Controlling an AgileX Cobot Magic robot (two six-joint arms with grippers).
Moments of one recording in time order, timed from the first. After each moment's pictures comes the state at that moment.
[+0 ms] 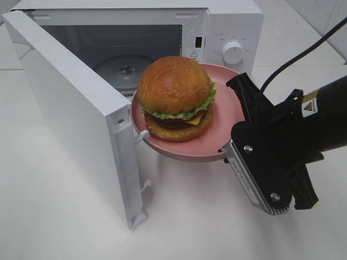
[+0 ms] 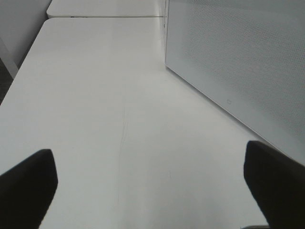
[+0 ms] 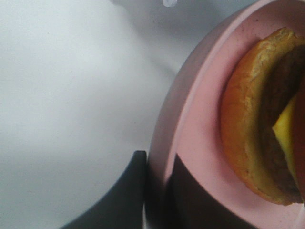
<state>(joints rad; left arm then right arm) 0.07 0.00 -0.52 -0.10 1.09 0.08 0.62 1.29 -0.64 0.22 0.30 -1.65</state>
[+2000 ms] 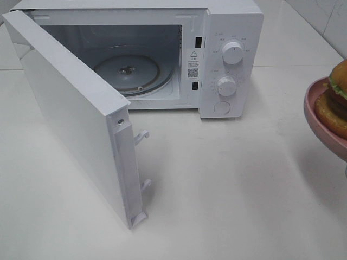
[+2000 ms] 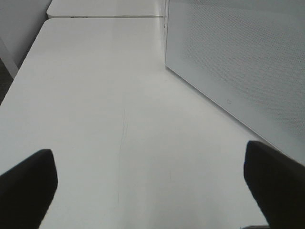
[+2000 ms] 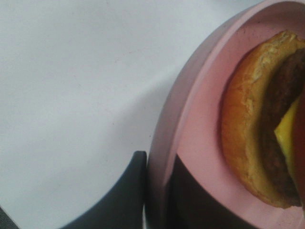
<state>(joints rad) 0.07 0.00 -0.52 -0.10 1.09 0.08 0.62 0.77 -0.40 -0.57 0.72 -0.09</state>
